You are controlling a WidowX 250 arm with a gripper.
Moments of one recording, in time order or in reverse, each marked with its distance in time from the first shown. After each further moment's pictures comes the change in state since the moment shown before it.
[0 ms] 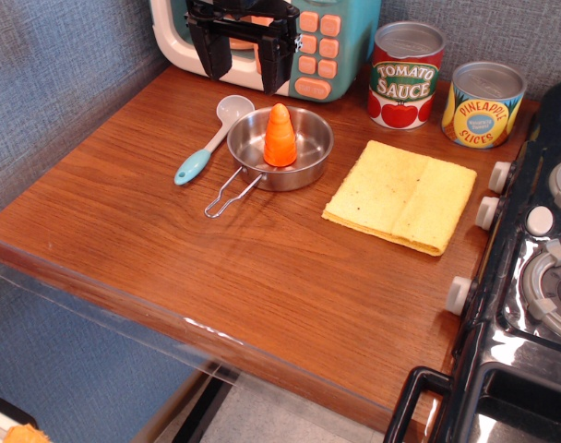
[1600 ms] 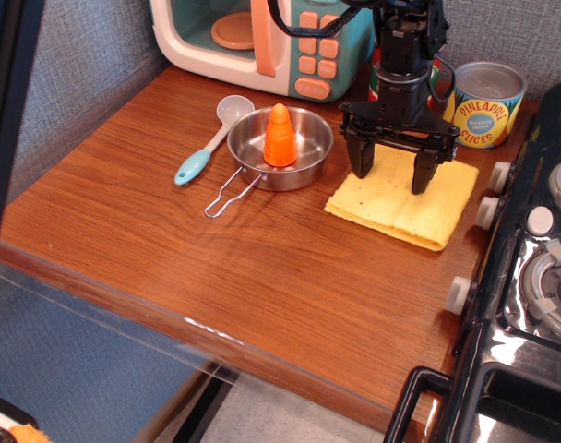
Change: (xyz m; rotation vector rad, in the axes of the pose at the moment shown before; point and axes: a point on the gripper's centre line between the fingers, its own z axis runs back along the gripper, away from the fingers) arm 0.047 -0.116 -0.110 -0.017 0.024 0.049
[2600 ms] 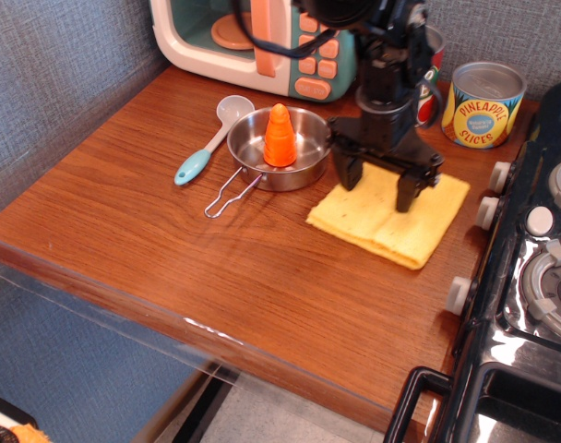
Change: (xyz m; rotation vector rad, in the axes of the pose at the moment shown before) arm -0.046 0.012 -0.004 0.032 -0.007 -0.097
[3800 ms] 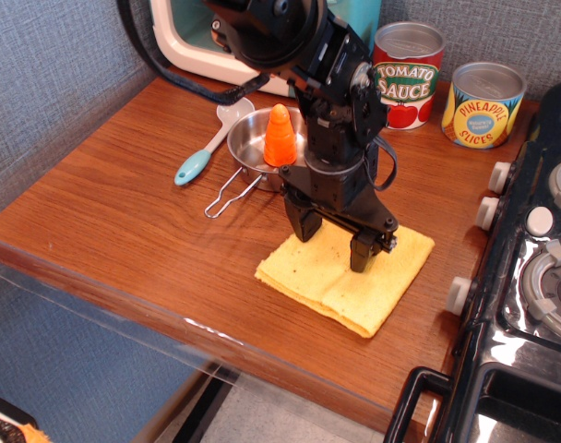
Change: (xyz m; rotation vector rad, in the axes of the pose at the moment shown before) arm -0.077 -0.011 0.004 0.017 0.025 -0.077
